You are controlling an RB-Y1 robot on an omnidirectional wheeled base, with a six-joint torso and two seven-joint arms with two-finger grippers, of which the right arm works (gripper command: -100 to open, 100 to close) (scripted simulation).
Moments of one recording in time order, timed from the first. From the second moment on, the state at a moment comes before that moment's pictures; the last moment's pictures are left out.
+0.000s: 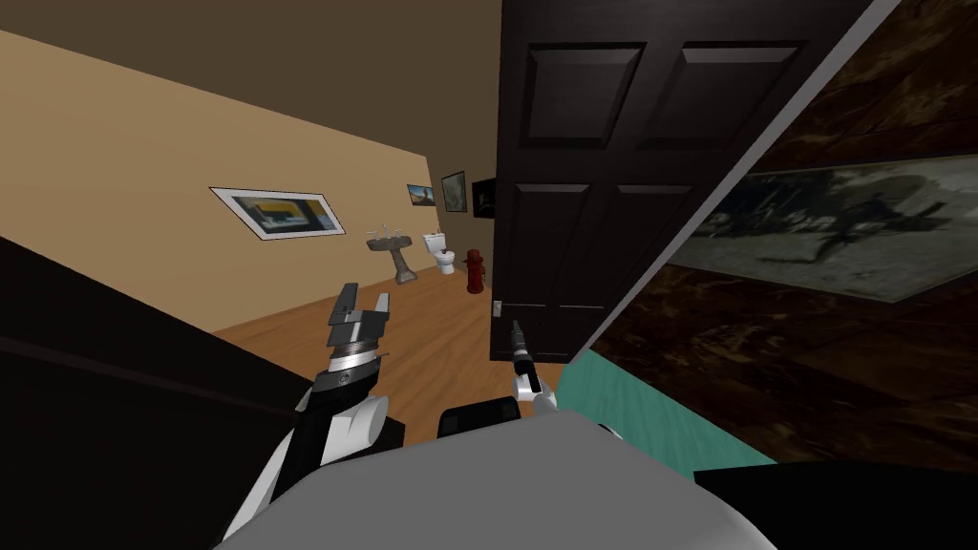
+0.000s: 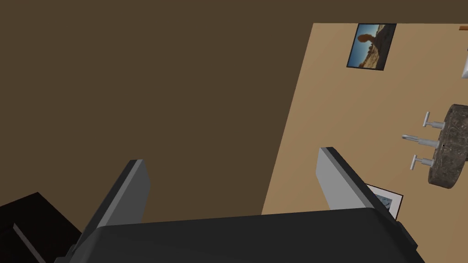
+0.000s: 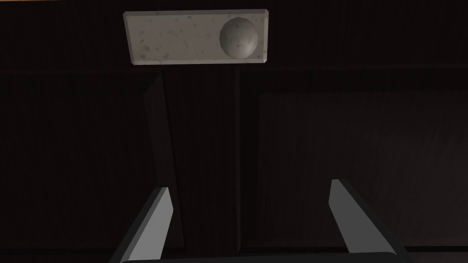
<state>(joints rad) -0.12 0.00 0.03 -0.67 -0.25 -0.81 0.22</state>
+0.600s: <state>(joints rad) -0.07 0.03 0.11 -0.74 -0.27 -0.78 0.23</state>
